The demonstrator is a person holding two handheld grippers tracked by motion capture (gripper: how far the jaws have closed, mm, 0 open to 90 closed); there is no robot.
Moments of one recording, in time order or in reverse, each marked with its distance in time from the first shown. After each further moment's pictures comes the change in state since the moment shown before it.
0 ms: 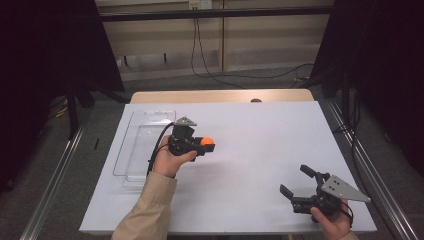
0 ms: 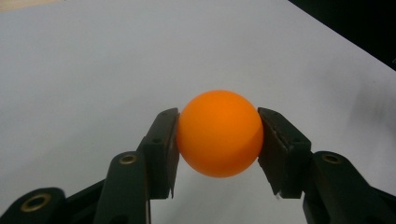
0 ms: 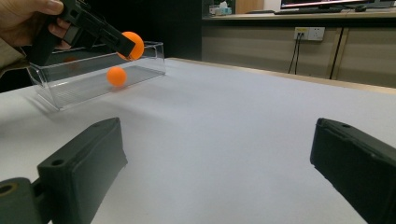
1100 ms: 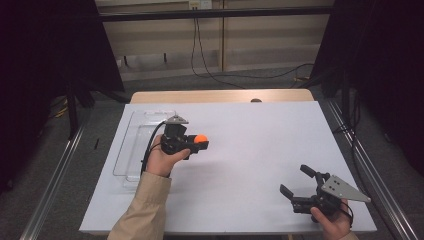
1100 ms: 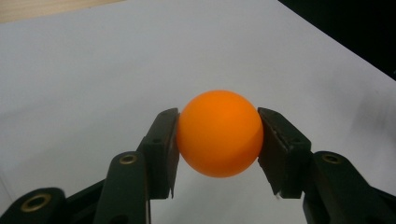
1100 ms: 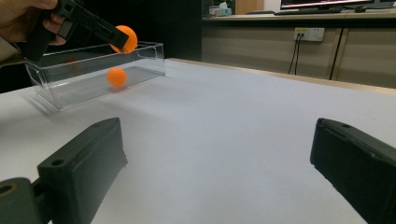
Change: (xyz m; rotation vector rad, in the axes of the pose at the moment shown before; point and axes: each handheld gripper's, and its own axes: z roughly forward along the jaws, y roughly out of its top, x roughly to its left) left arm 0.009 -0.001 -0.017 -0.032 0.023 -0.024; right arm 0.000 0.000 0.000 -0.002 0.000 0.000
